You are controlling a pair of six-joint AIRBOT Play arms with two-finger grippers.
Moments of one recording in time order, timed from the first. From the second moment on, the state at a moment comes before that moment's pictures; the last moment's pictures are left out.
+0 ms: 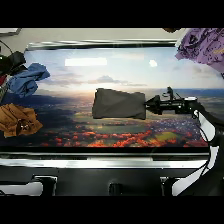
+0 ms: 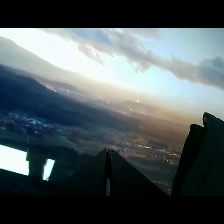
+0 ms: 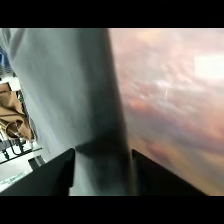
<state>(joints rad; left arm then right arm) 0.15 -1.54 1.98 1.38 -1.42 -1.77 -0.24 -1.93 1.28 -0.40 1.23 1.06</state>
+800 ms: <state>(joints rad) 0.14 -1.57 1.98 1.38 -1.41 -1.77 -0.19 -1.85 1.72 -0.66 1.17 1.36</state>
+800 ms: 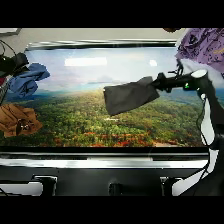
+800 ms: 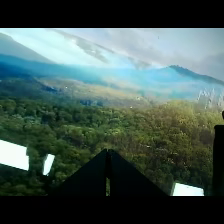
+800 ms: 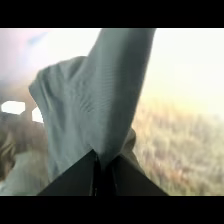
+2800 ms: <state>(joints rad) 0.17 -1.57 1.98 1.38 -1.43 -1.75 -0.75 -1.32 1.09 -1.79 1.33 2.12</state>
